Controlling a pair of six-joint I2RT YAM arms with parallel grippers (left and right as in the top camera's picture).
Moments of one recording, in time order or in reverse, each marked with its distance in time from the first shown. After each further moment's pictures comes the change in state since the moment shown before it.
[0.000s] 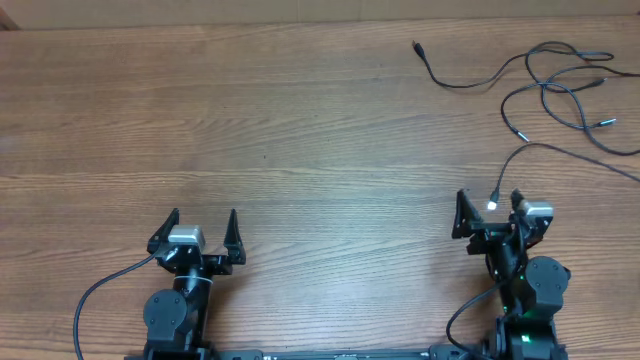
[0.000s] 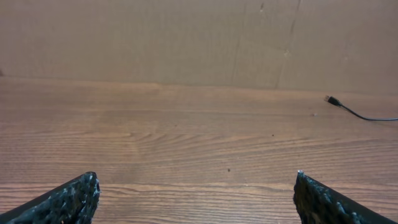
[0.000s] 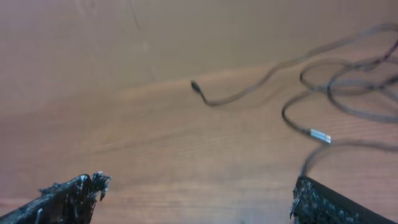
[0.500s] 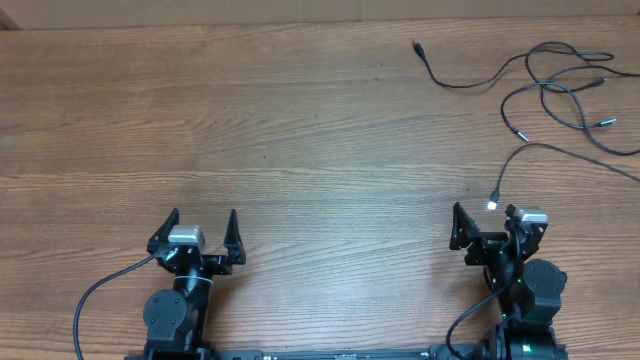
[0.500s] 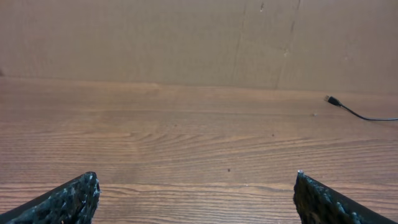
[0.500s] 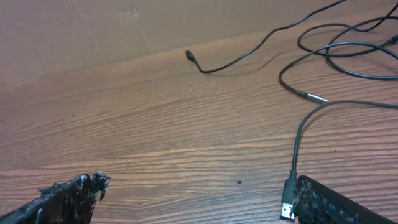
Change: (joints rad) left arm 0.000 0.000 0.000 0.000 0.000 0.000; right arm 0.000 -0.144 0.000 -0.235 0.000 0.002
